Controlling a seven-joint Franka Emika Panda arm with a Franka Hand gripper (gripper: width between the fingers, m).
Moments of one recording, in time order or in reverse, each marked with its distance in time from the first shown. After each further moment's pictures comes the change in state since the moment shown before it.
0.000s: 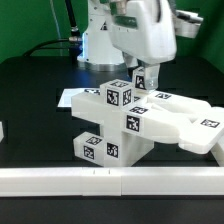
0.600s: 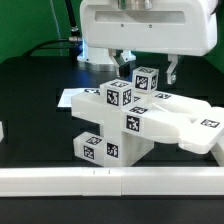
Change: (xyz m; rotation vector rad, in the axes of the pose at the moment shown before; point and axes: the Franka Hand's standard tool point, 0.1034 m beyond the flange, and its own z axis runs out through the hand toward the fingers) arm -0.008 -0.005 -0.002 -0.077 -0.002 -0.585
